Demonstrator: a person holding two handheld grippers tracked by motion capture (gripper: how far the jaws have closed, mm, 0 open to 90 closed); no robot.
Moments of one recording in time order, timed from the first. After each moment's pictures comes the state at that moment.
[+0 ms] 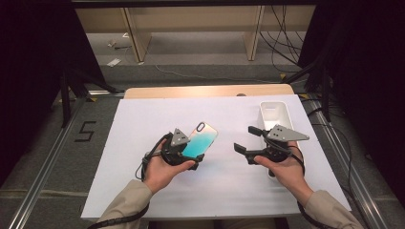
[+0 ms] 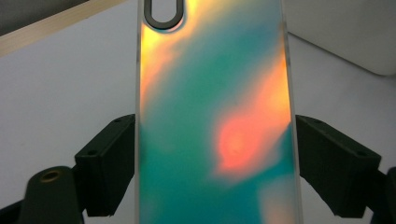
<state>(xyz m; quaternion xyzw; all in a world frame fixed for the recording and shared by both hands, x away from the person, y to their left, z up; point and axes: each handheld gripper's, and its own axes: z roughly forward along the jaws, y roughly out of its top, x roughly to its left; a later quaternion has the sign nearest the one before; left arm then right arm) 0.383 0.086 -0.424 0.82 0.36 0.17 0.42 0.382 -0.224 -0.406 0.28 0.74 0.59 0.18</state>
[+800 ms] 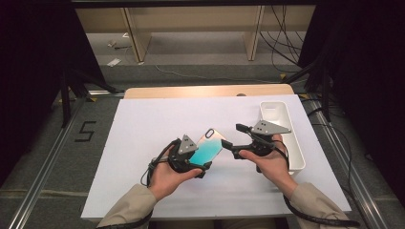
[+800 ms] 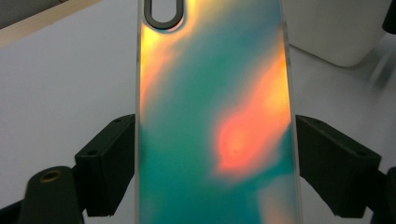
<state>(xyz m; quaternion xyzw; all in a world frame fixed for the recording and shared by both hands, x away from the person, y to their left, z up) 0.366 0.067 -0.426 0.83 0.33 0.16 0.42 0.400 -0.190 -0.409 0.30 0.75 0.58 0.16</state>
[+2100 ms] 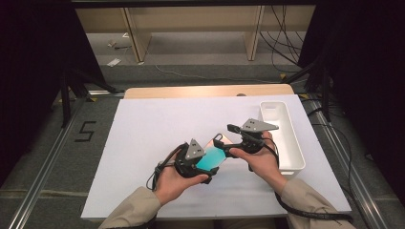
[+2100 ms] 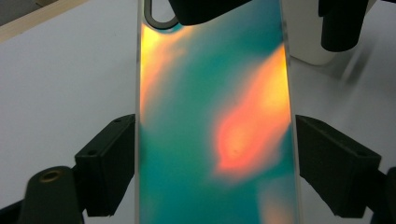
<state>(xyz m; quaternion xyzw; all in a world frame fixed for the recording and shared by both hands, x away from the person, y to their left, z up) 0.355 0.050 -0.427 0.84 0.30 0.14 0.43 0.412 -0.168 -0.417 0.30 0.76 0.56 0.14</state>
